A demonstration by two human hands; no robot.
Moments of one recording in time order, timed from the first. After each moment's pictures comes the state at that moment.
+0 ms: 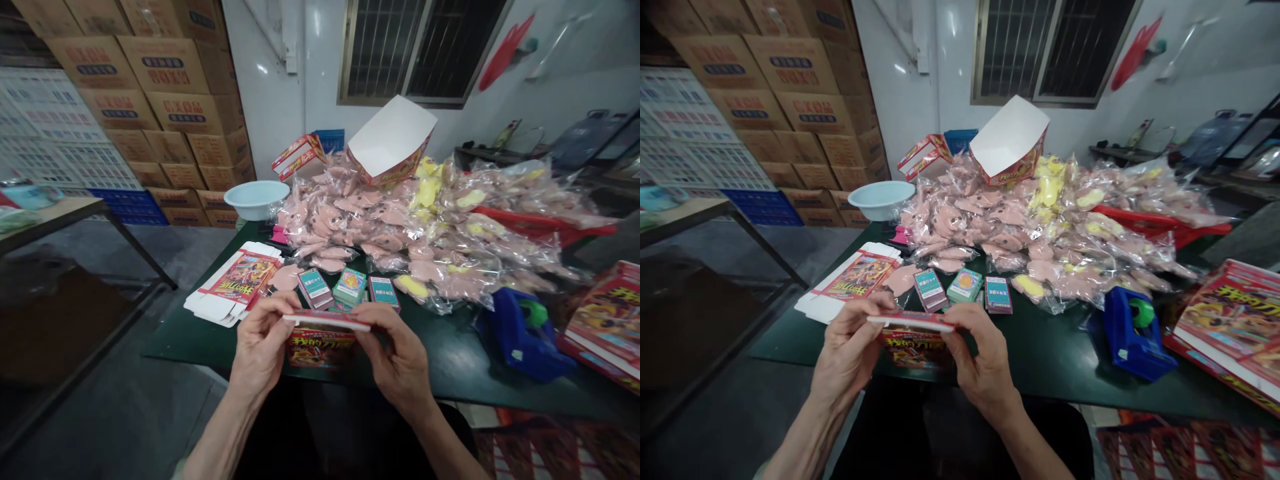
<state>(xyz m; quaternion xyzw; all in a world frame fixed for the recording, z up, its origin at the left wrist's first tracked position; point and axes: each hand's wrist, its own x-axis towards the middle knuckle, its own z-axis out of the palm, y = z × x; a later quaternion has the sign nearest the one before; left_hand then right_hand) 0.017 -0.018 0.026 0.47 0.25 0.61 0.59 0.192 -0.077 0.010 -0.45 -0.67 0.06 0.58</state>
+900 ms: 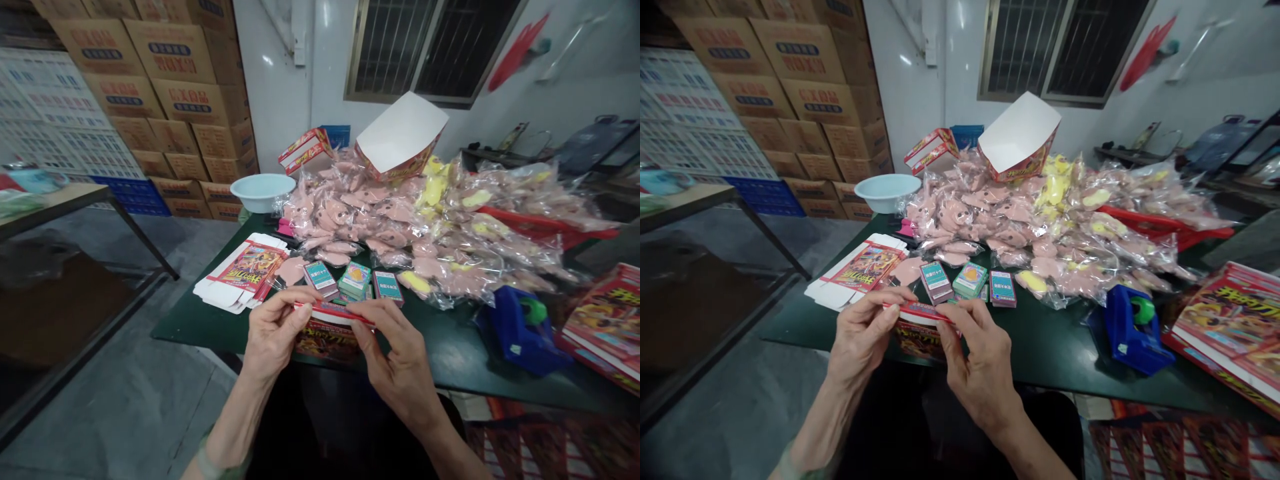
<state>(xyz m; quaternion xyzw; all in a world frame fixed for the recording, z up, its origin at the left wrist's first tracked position) 0.013 -0.019 0.015 0.54 0.20 0.59 0.57 0.170 -0.091 0.036 -0.53 -0.68 0.05 0.50</state>
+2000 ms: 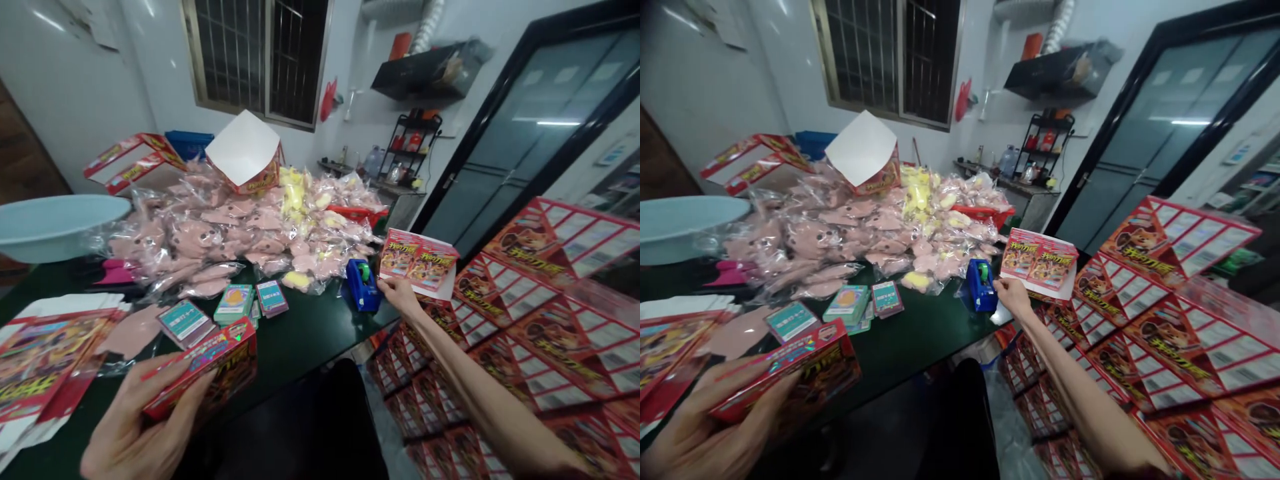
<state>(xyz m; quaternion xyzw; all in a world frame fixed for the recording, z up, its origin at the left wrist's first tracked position) 0.055 -0.014 -0.013 0.69 0.25 0.66 0.19 0.436 -0.161 0.011 -0.84 -0.22 0.01 0.50</state>
